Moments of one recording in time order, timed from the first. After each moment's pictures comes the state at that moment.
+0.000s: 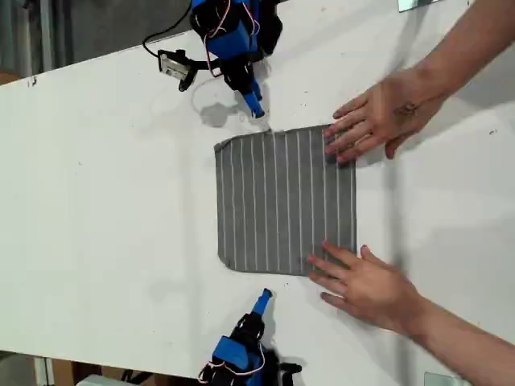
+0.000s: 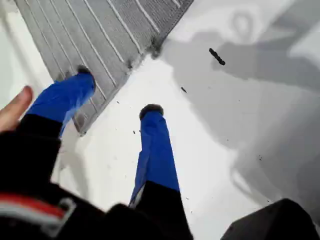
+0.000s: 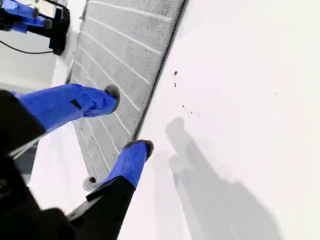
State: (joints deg) arm 0 1.9 198.3 178.4 75.6 -61.1; arm 1 -6.5 187.9 167.4 81.8 86.3
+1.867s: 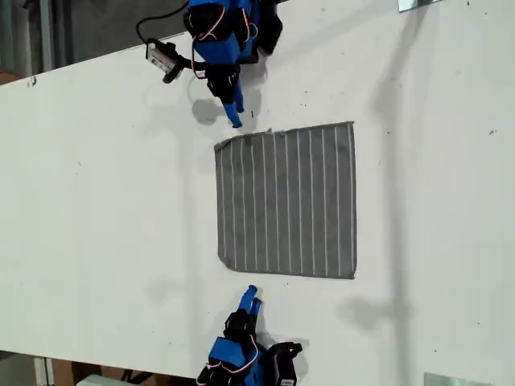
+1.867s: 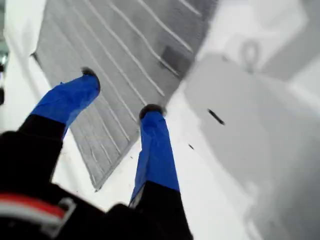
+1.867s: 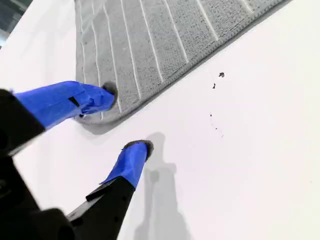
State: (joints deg) arm 0 -2.7 198.3 178.4 75.3 -88.9; arm 1 6.8 184.9 167.3 66.5 80.6
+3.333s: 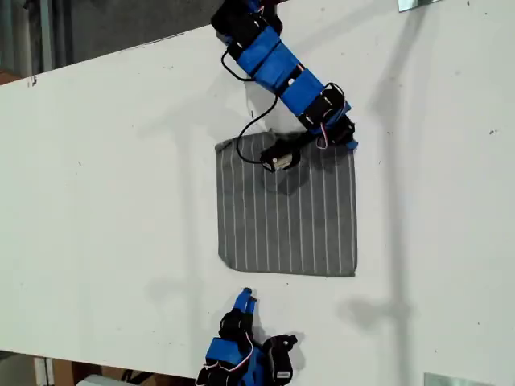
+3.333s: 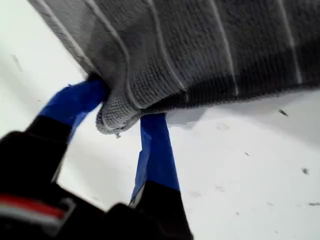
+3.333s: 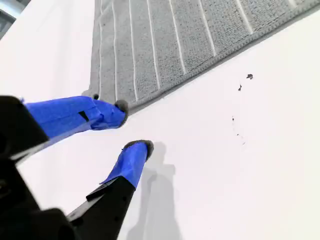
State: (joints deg) arm 0 -8.1 198.3 178.4 74.7 -91.8; arm 1 -38.6 59.3 82.1 67.9 96.4
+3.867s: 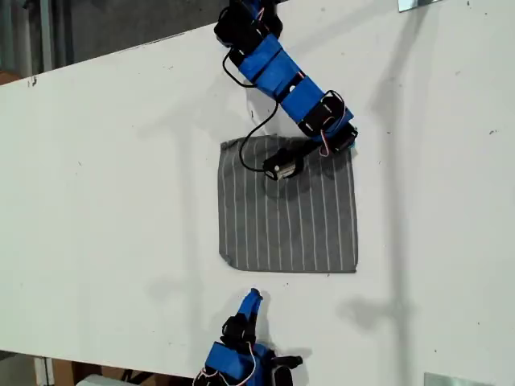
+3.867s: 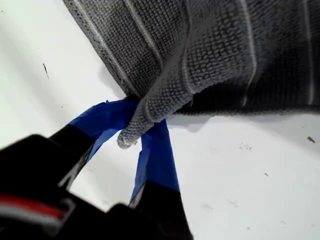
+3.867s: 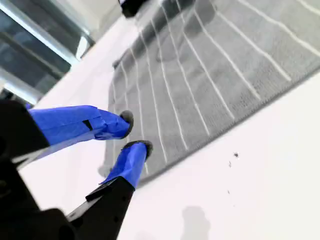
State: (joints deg) arm 0 3.0 196.4 167.9 67.5 -90.4; arm 1 -36.4 56.7 77.8 68.6 94.0
